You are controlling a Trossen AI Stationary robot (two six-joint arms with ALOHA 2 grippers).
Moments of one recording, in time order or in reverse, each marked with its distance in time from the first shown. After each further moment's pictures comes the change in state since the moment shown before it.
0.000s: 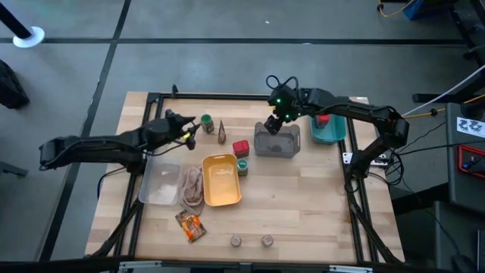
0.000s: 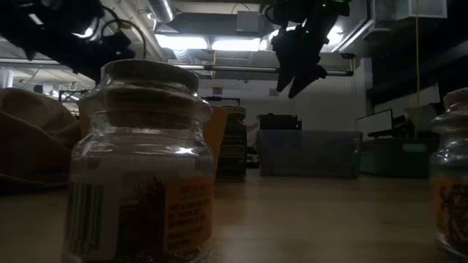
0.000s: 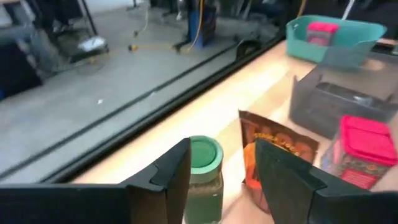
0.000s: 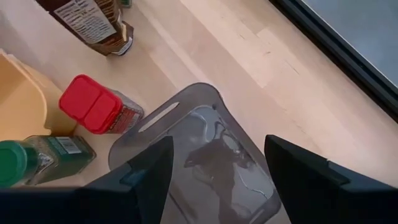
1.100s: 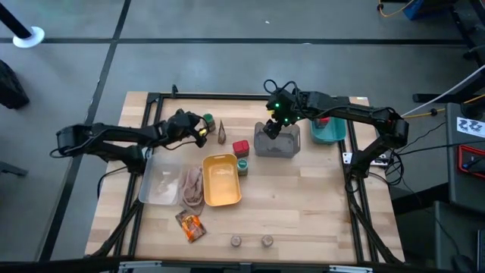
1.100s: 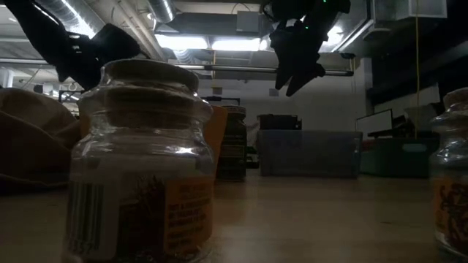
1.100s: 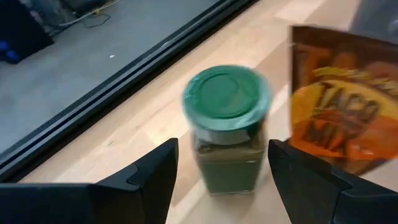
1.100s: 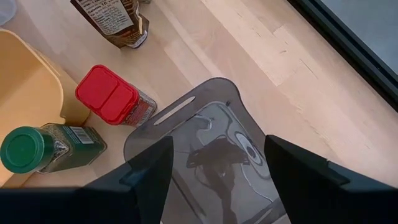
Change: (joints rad) left arm 0.133 0.431 0.036 0.166 0.076 0.050; right arm 0.038 0.000 0.000 0.000 0.000 0.000
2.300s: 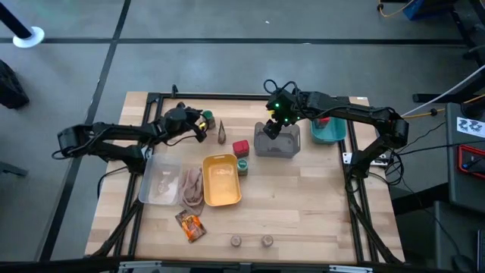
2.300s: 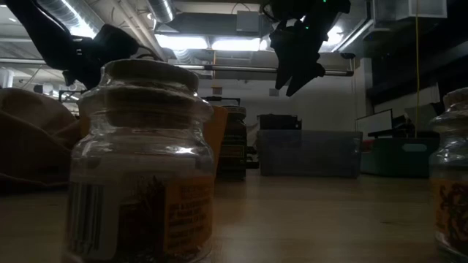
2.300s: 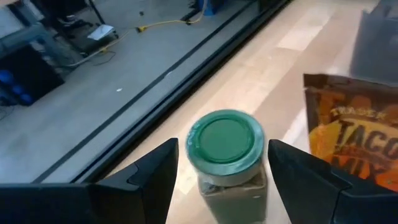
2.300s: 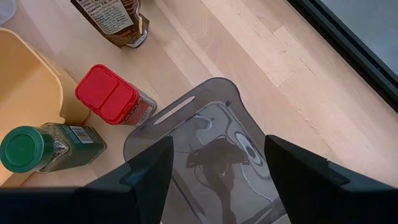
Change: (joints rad) left arm 0.089 0.016 0.000 0.147 0.091 0.179; right arm 0.000 0.000 0.000 0.000 0.000 -0.003
